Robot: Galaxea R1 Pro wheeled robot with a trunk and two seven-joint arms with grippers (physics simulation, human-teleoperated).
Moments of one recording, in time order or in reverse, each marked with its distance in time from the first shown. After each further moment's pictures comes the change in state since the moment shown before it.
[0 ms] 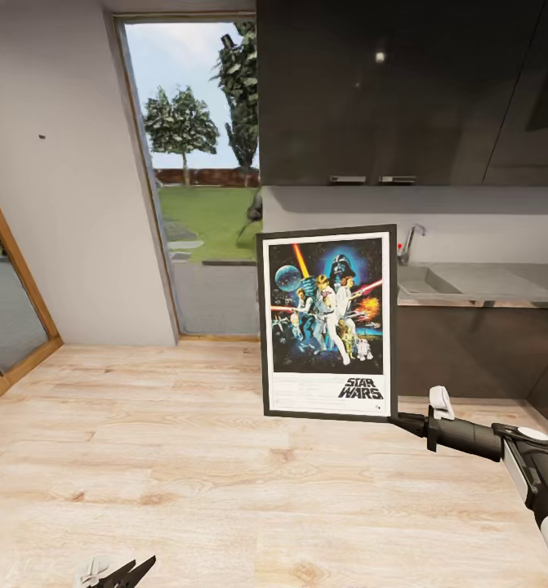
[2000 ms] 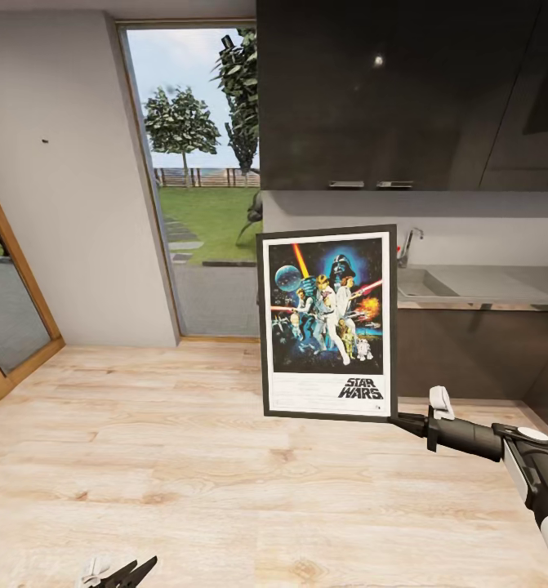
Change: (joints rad) left arm 0.000 -0.005 -0.001 0.000 0.000 0.000 0.002; right arm 0.000 0.000 0.000 0.000 0.000 0.000 0.002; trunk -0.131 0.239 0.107
